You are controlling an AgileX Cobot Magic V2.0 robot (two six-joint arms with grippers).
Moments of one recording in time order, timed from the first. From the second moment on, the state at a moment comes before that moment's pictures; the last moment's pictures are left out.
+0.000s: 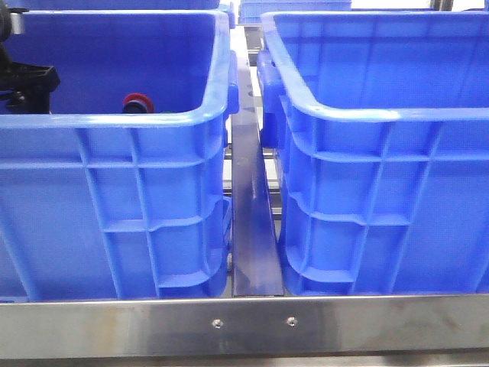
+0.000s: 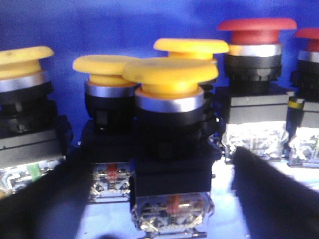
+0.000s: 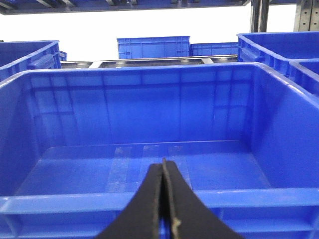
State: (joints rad) left arm -0.06 1.83 -1.41 -0.12 0.84 0.04; right arm 0.00 -0.01 0.03 -0.04 -0.07 0.09
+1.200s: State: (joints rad) left arm -0.43 1.45 -1.34 -0.33 0.84 0.41; right arm 0.00 -0.01 0.03 -0.04 -0.10 0.09
